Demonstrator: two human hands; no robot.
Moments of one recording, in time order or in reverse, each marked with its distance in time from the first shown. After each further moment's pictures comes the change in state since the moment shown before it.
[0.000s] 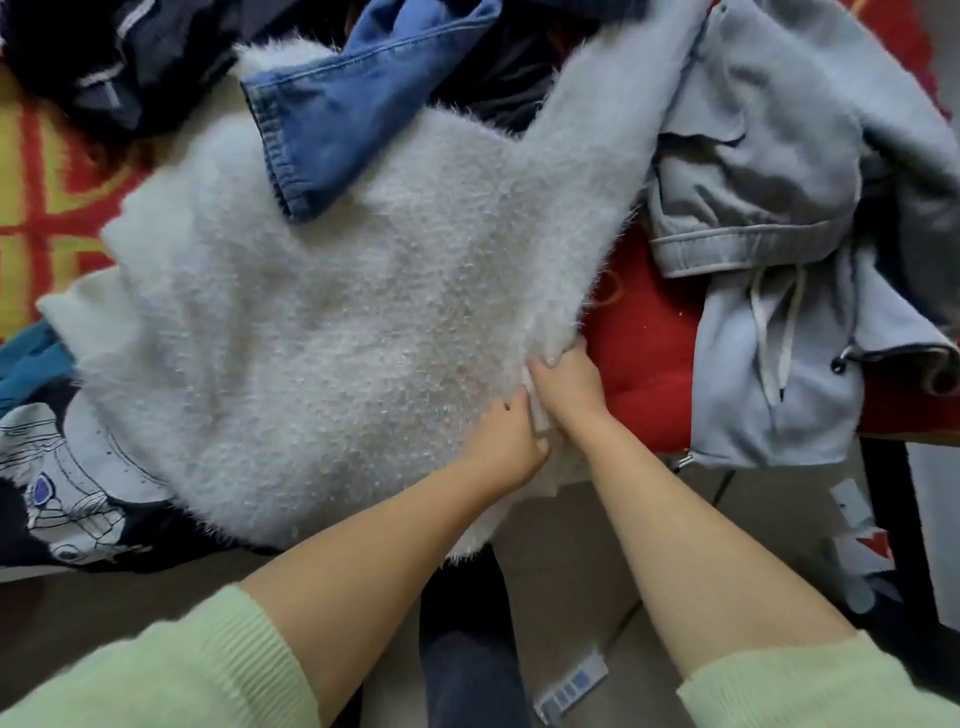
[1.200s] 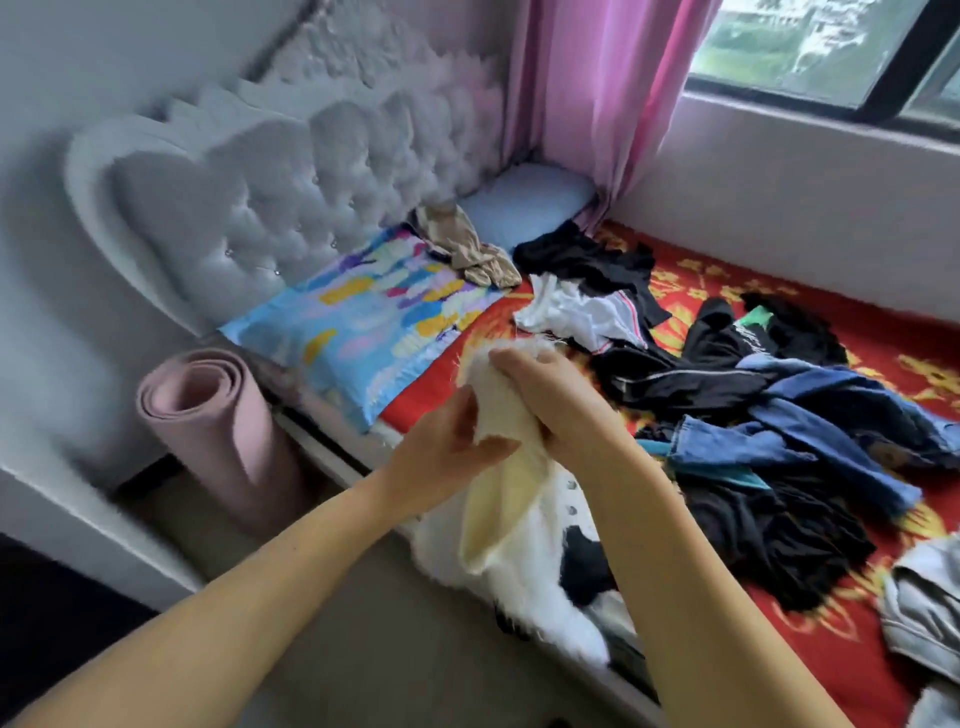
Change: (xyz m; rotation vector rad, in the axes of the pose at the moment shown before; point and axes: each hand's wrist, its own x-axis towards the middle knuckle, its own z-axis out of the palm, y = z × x) left_hand -0.589 -0.192 -0.141 -0.592 1.090 0.289; right_hand -0.607 -0.233 0.048 0.222 -0.696 -0.862
